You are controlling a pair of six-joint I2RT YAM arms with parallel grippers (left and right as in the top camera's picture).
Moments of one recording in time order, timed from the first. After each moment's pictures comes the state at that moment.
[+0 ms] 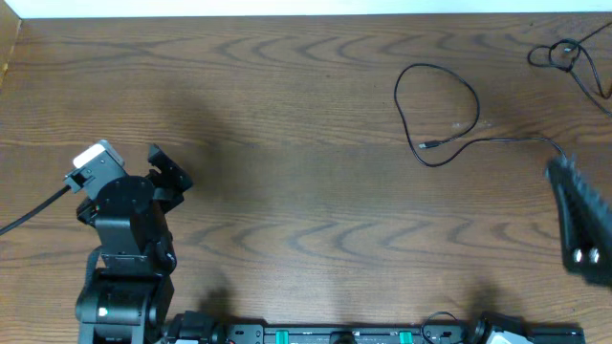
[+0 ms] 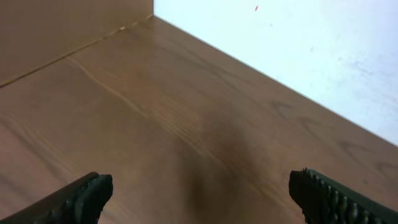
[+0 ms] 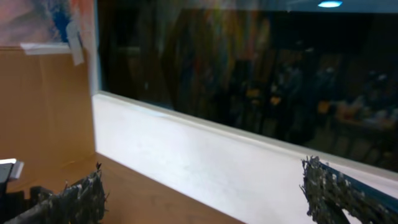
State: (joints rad) left arm -0.07 0.72 0.92 -0.70 -0.47 -0.47; right arm -0.28 0.96 2.08 -0.91 -0.77 0.03
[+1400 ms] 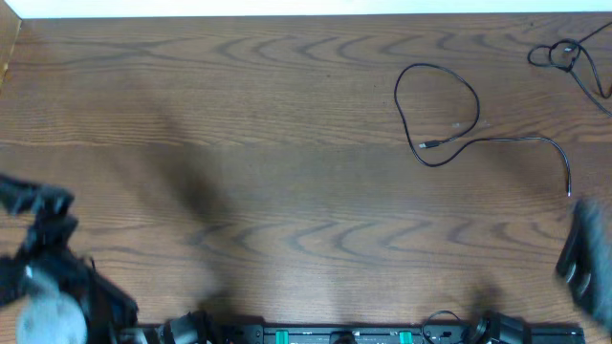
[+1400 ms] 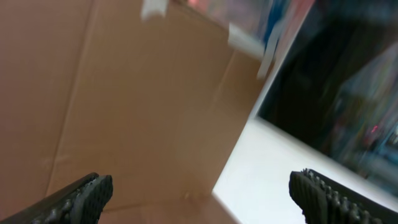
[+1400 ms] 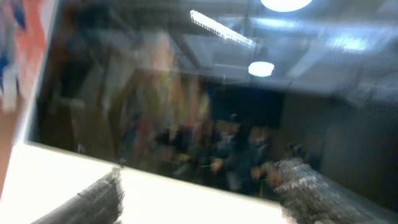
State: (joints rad) left arm 0.39 0.45 0.90 -0.23 -0.54 -0.33; right arm -0.38 0.51 1.30 -0.20 -0.60 0.23
